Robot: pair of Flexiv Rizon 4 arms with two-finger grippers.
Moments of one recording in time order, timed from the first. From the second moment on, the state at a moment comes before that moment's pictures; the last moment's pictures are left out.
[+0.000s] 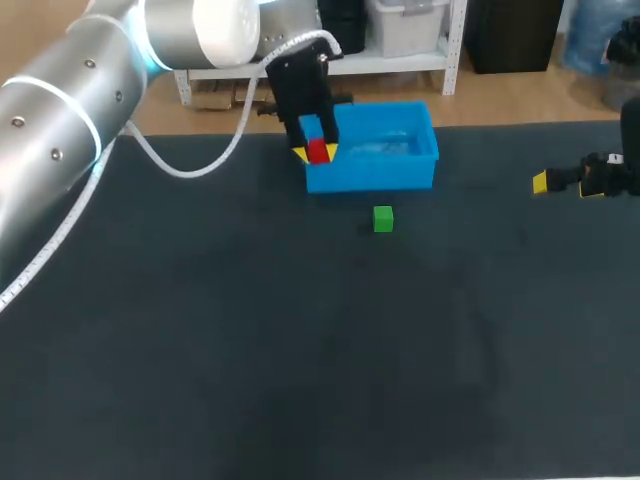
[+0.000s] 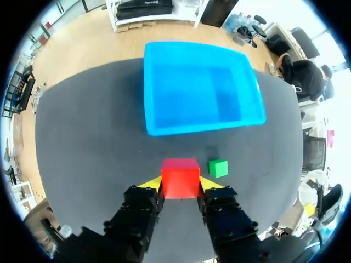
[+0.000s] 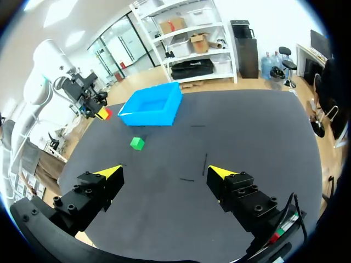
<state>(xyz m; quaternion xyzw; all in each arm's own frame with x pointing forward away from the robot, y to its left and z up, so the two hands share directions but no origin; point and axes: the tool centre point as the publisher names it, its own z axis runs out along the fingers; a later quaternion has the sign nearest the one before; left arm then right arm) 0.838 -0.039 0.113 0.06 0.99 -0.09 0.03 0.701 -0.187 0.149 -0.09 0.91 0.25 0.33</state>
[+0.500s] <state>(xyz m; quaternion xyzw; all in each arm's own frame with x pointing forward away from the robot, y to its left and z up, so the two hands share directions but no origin) 0.856 -0.040 0.139 0.08 0.99 -0.11 0.08 0.701 -0.187 0.149 -0.09 0.91 0.25 0.33</state>
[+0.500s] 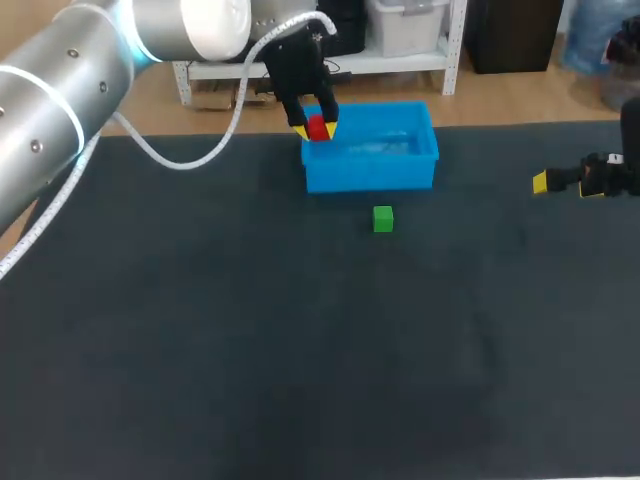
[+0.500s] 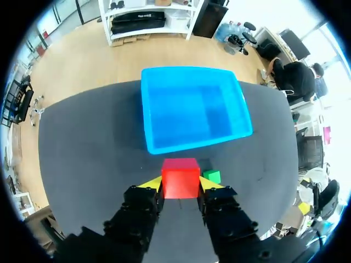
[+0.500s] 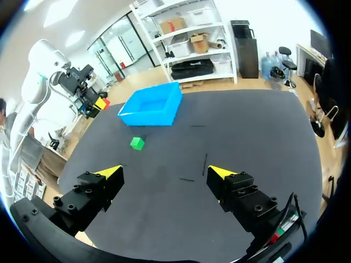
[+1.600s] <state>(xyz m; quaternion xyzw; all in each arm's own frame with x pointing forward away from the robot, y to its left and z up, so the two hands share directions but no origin) 0.906 -0.048 0.154 0.13 0.97 -0.11 0.16 0.701 -0.187 0.149 -0.09 0.91 0.25 0.33</state>
